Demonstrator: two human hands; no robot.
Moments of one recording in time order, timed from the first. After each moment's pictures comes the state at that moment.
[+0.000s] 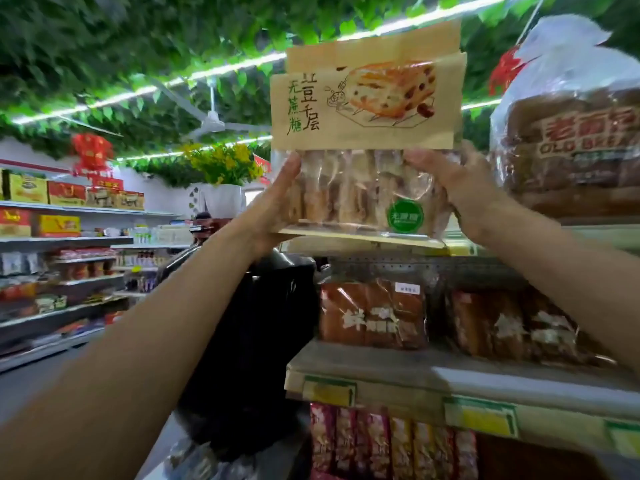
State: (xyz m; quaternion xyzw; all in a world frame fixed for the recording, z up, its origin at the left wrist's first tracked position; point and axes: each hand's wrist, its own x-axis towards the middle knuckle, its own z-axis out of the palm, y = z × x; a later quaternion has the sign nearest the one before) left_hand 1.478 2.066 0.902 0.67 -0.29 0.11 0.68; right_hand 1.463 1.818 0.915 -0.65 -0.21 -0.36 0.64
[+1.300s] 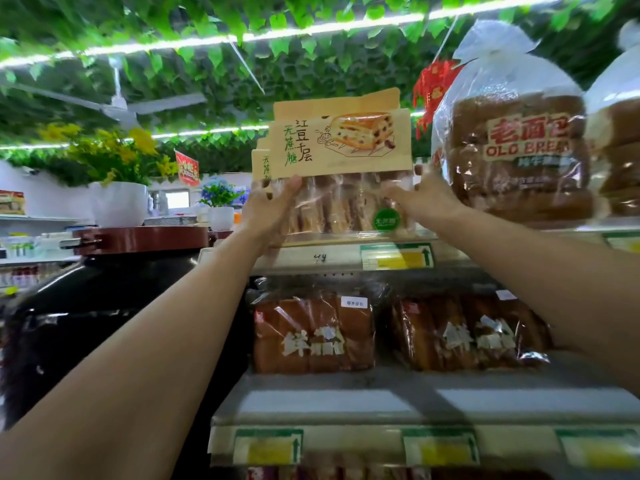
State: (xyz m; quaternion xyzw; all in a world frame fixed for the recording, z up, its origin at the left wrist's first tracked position) left_hand 1.617 1.986 0.912 0.73 -0.23 0.28 0.59; right_hand 1.547 1.755 0.922 -0.80 -0.02 -0.41 0.44
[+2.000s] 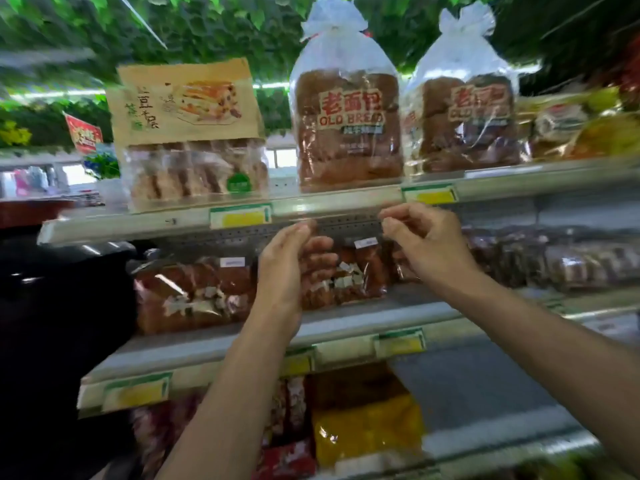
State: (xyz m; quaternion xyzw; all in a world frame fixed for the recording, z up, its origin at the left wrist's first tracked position) left_hand 1.424 1.810 0.788 0.50 -0.27 -0.01 0.82; right_hand 1.359 1.641 0.794 -0.76 -0.05 -0.48 0.43
